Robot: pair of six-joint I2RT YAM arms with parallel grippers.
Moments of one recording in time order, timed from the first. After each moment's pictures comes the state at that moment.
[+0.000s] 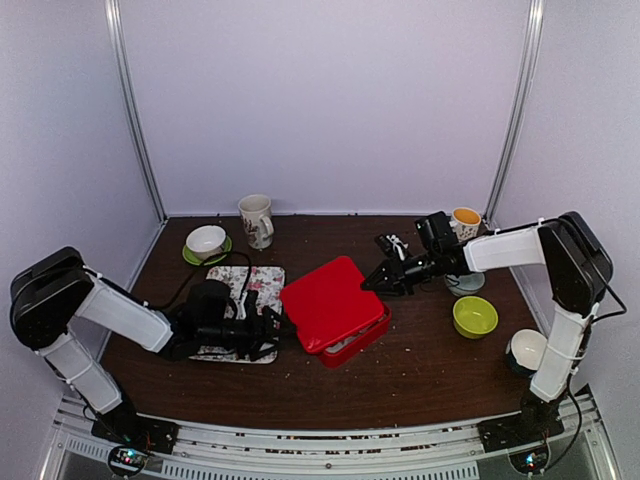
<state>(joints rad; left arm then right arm) -0.78 1.59 0.46 0.62 0.39 -1.22 0.44 1.84 1.09 -0.04 -0.94 0.54</state>
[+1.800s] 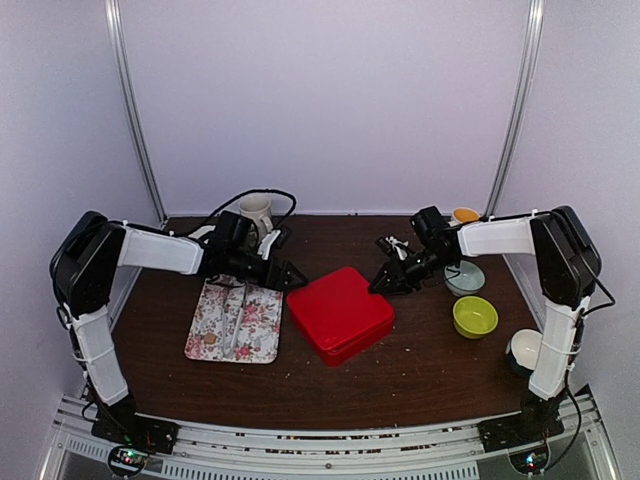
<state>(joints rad) -0.55 1.88 1.13 0.05 0.64 -0.23 0.42 1.93 1.27 -0.40 -0.78 0.27</state>
